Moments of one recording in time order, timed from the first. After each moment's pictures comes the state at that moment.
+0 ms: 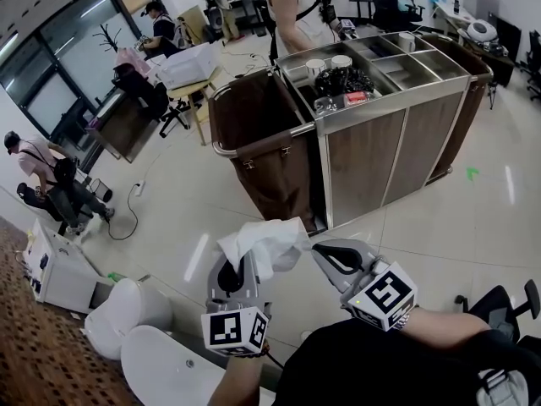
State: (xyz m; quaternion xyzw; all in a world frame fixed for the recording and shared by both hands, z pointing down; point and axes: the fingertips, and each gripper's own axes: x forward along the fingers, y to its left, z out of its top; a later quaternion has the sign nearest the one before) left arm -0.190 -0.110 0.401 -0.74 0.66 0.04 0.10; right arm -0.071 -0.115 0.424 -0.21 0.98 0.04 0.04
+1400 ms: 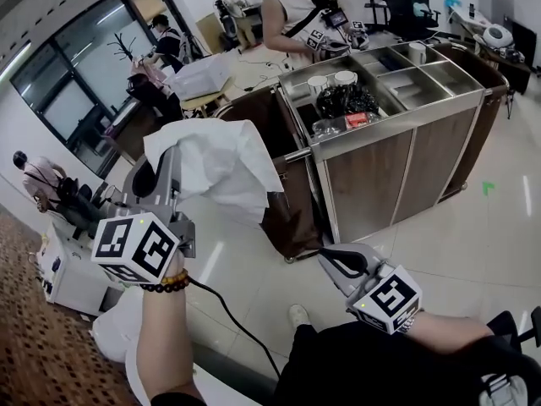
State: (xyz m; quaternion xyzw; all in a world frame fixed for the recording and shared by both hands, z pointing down) left arm -0.172 -0.218 0.165 -0.77 0.62 0.04 0.16; right arm -0.020 -0.176 0.417 -0.19 0.98 -0.05 0.05
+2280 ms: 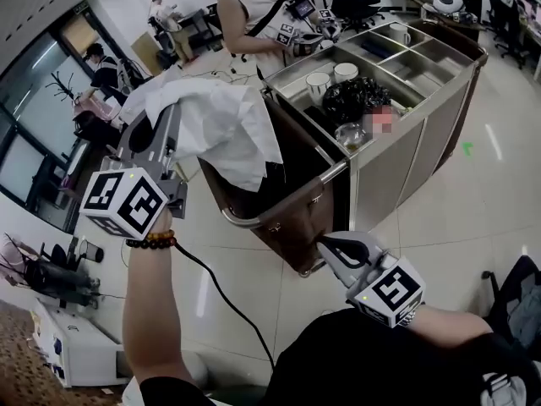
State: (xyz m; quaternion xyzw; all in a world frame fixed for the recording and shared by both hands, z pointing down) left arm -0.361 -0.392 0.110 -0.89 0.43 0.05 0.15; right arm -0.239 -0.260 0.365 -0.35 0.94 -0.05 0.04
